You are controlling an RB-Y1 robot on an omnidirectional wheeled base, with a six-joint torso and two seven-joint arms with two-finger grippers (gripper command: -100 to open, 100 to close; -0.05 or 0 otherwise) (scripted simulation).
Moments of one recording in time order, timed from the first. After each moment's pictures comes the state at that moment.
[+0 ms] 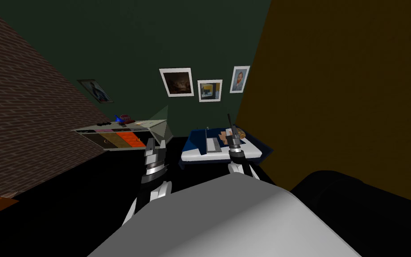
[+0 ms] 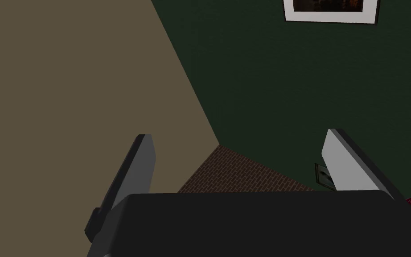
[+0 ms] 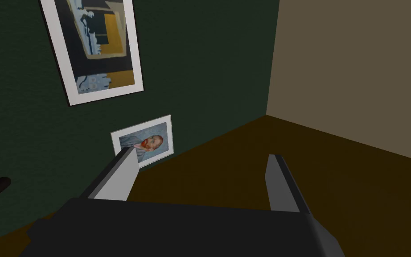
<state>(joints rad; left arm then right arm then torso) 0.45 0.00 -0.07 -2.20 -0.05 -0.56 -0.06 0.46 -0.04 0.07 -2.24 -0.05 -0.60 0.08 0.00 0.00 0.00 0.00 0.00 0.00</state>
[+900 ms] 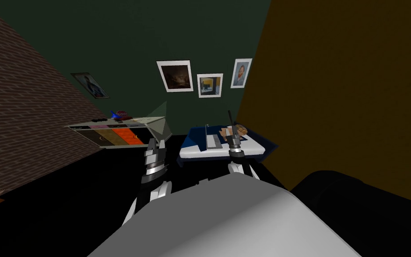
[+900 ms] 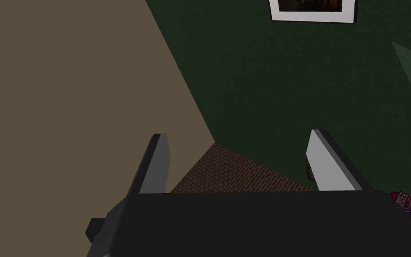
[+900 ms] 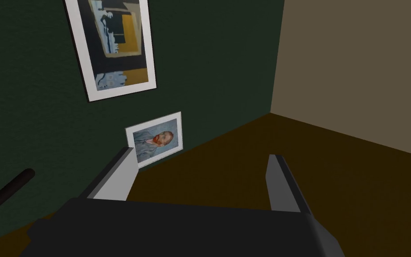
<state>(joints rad) 0.45 0.00 -0.07 -2.20 -0.05 -0.56 -0.06 0.46 -0.04 0.07 -2.24 -0.05 -0.60 0.08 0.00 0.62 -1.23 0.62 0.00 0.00</state>
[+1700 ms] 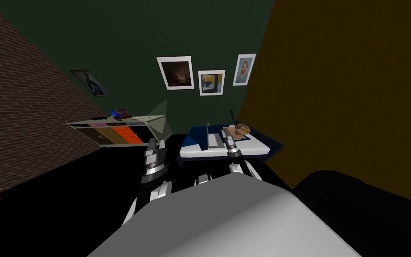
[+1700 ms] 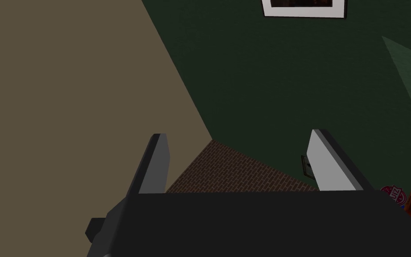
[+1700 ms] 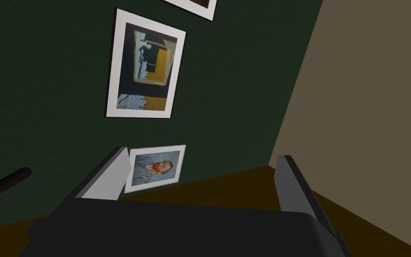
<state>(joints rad) 0.45 0.00 -0.07 -2.20 -0.05 -0.56 -0.06 0.45 -0.11 0.07 -2.21 0.12 -0.51 0.12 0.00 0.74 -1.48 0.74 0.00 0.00</state>
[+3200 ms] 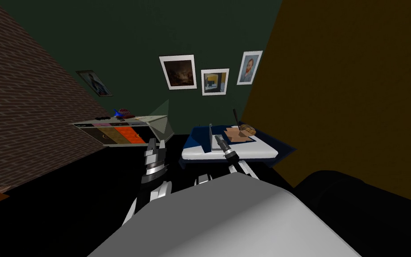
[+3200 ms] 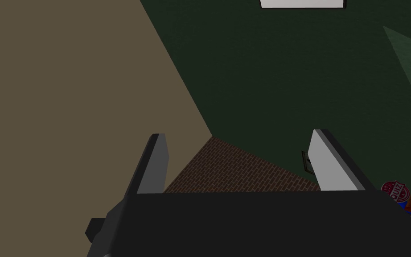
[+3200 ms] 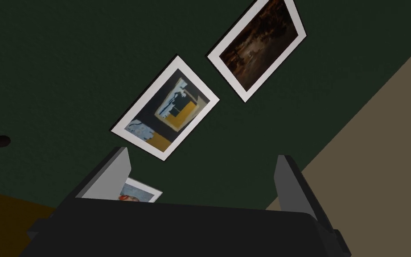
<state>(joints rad) 0.45 0.00 -0.07 -2.20 -0.05 -0.56 -0.06 0.44 -0.14 0.08 -2.12 0.52 -0.30 0.22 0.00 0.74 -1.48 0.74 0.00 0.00</state>
